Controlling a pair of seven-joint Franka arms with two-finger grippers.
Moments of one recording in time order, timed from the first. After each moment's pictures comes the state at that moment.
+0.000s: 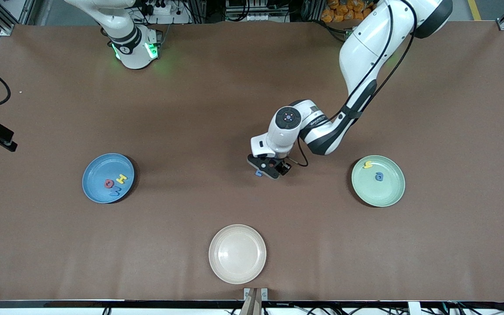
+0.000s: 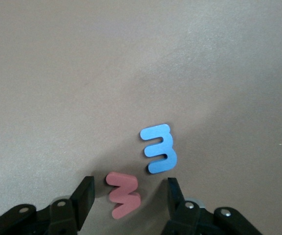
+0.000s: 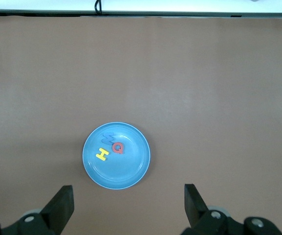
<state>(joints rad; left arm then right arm) -0.40 0.79 -0.36 -1.70 0.42 2.57 -0.33 -0.08 0.08 -0.06 -1.58 -0.01 1.80 -0.13</state>
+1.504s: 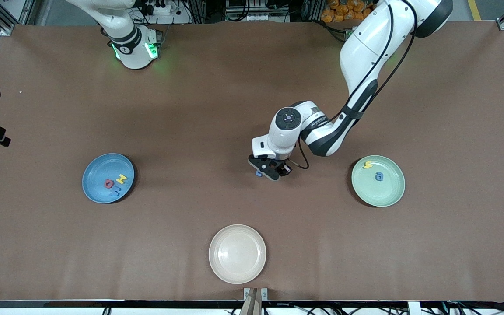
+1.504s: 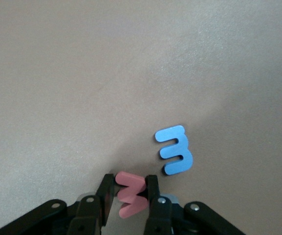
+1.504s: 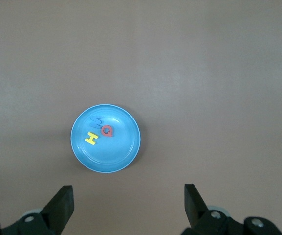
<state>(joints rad) -0.41 0.79 -0.35 -1.68 0.44 2.55 -0.30 -0.13 0.08 -0.07 -1.59 -0.01 1.73 -0.13</state>
